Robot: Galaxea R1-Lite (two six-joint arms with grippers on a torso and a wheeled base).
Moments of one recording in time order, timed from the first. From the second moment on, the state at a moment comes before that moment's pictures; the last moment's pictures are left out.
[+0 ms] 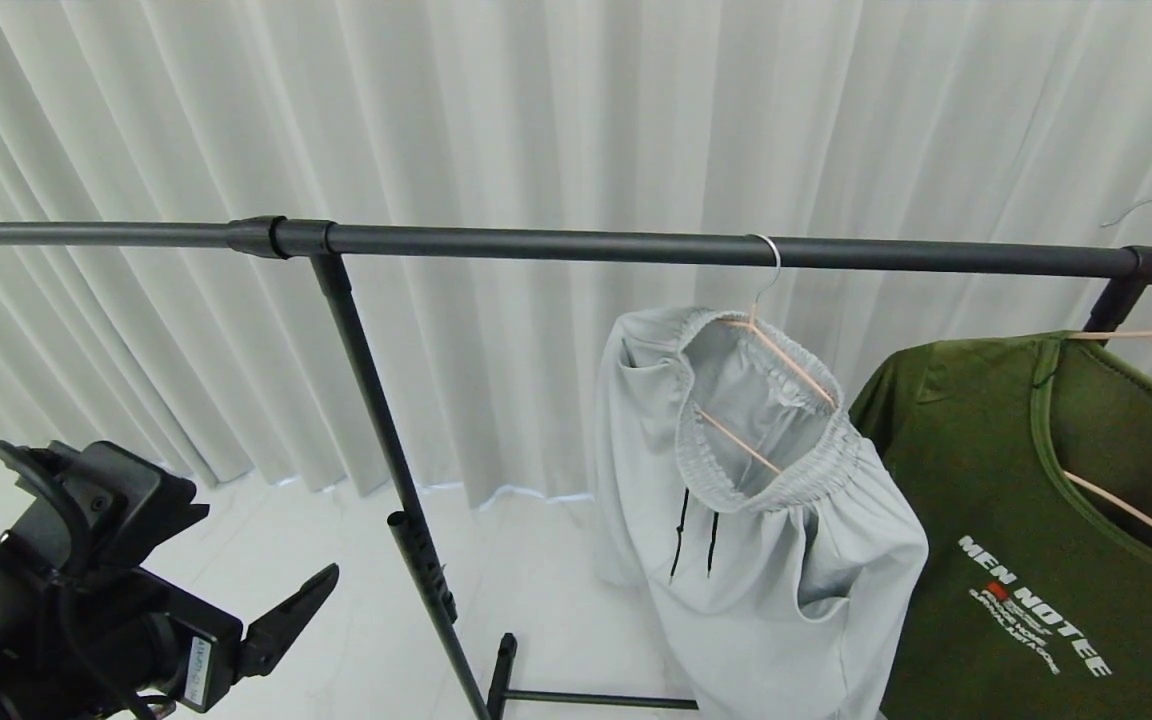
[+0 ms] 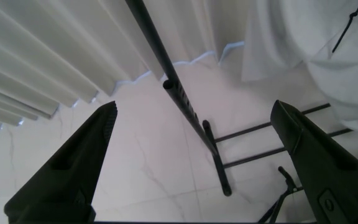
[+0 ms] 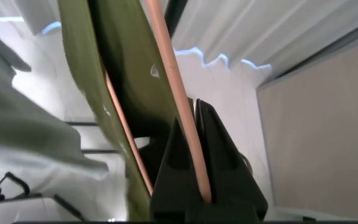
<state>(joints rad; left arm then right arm) -0.38 1.10 -0.33 -0.39 0.17 0.28 0.05 1.14 -0.78 0.08 -0.19 -0.14</state>
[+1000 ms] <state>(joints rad) -0.38 1.08 -0.33 -0.39 0.17 0.29 0.03 1.45 -0.84 -0.11 -0.23 -0.14</state>
